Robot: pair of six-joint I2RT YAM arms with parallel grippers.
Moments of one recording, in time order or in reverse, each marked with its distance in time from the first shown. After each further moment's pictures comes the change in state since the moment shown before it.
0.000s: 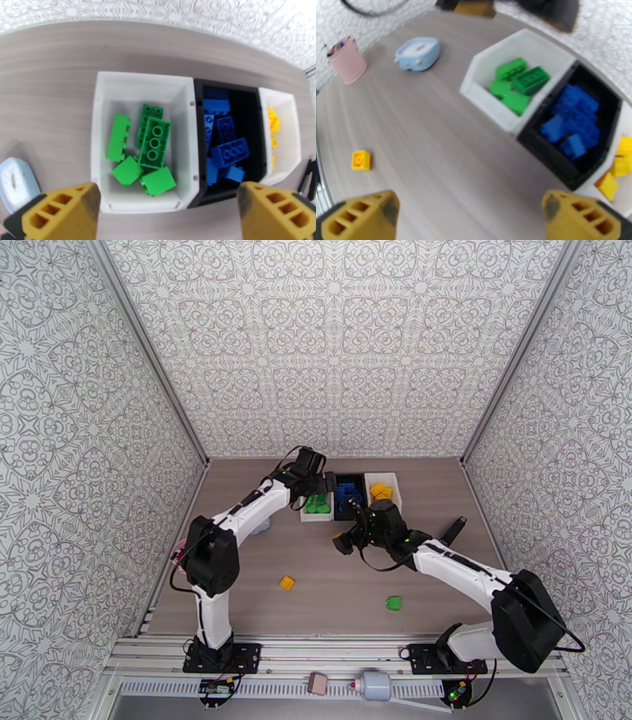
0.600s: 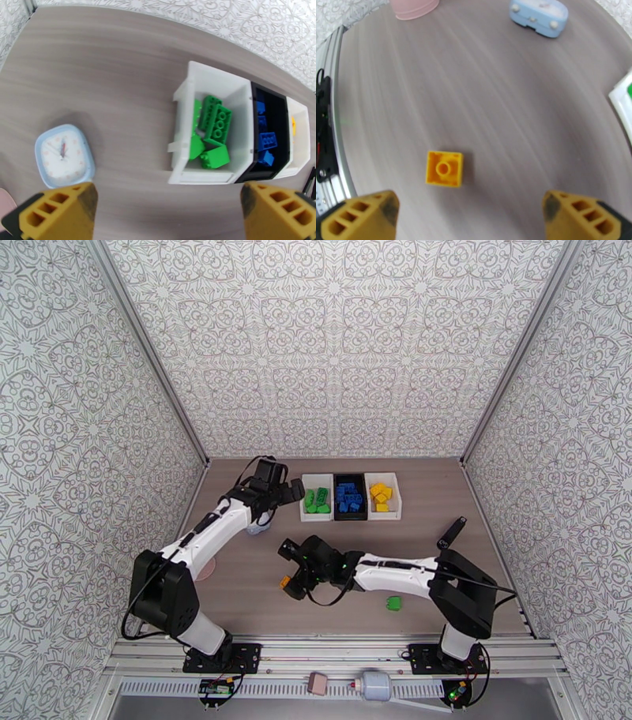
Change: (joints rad) left arm 0.160 -0.303 -0.349 0.038 0.017 0.001; right arm 0.412 0.373 0.272 -0.093 0.172 0.108
